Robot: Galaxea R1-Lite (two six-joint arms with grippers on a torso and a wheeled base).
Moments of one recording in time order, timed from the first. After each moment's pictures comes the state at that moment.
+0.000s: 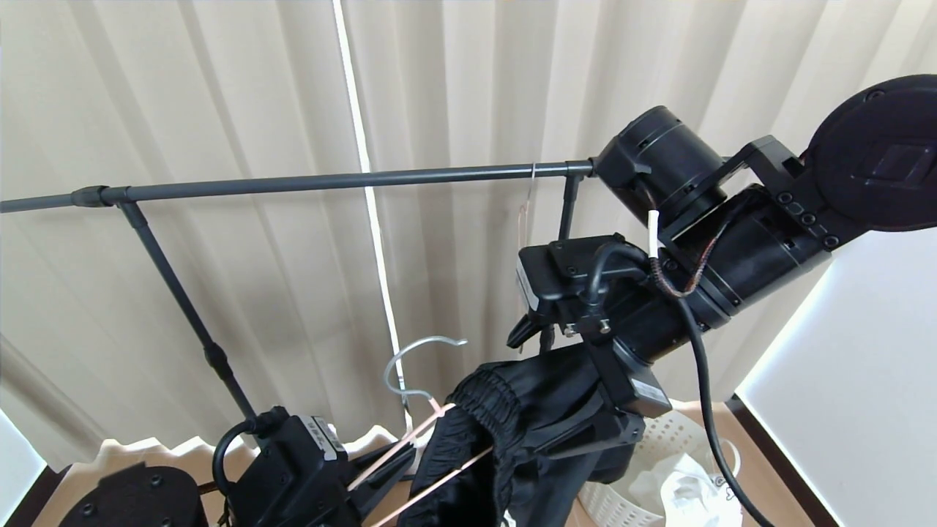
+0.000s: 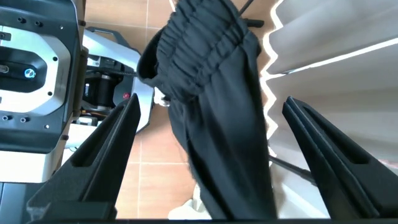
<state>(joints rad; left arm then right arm) -0.81 1.77 0.00 -1.57 0.06 0.15 0.71 1.88 -1.76 0.92 0.43 -0.89</state>
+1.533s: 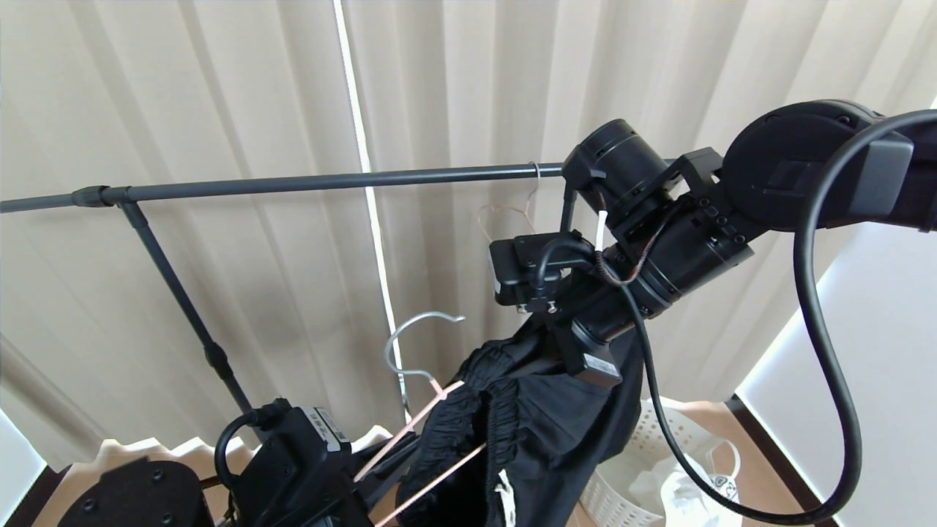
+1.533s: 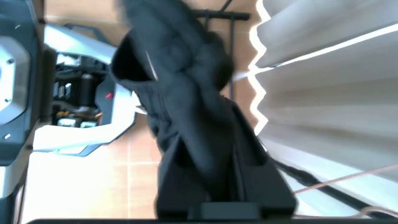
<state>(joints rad) -0.82 1.76 -0.03 -1.57 0.07 0.15 0.68 1.99 -1.86 0.88 0.40 -0.89</state>
